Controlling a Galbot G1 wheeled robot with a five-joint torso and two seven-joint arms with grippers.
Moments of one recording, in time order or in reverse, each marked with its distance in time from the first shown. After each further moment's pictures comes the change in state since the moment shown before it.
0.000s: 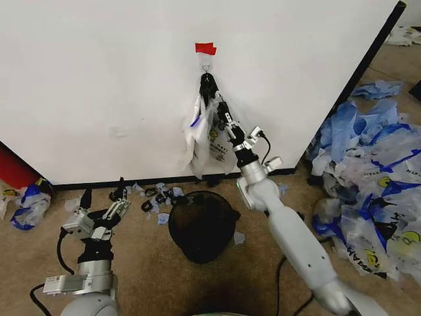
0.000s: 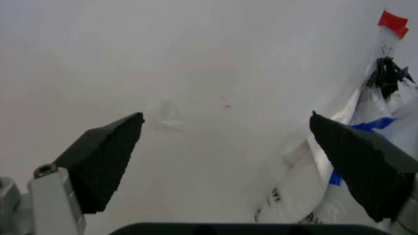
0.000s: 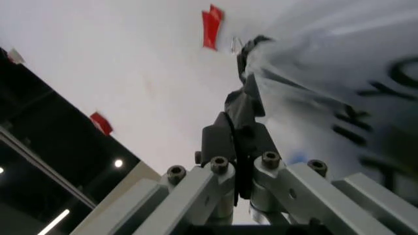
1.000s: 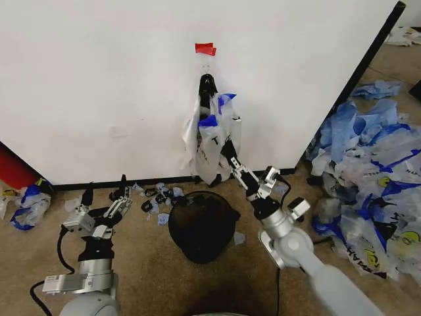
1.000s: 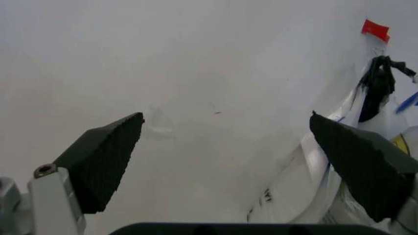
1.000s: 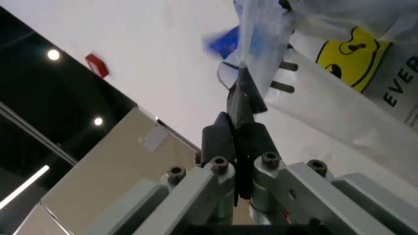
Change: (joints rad) left arm 0.005 0.018 0.004 -0.021 0.007 -0.010 0.001; right arm -0.313 -0.271 -0.036 0.369 -0.086 0.090 0.066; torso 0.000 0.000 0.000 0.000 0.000
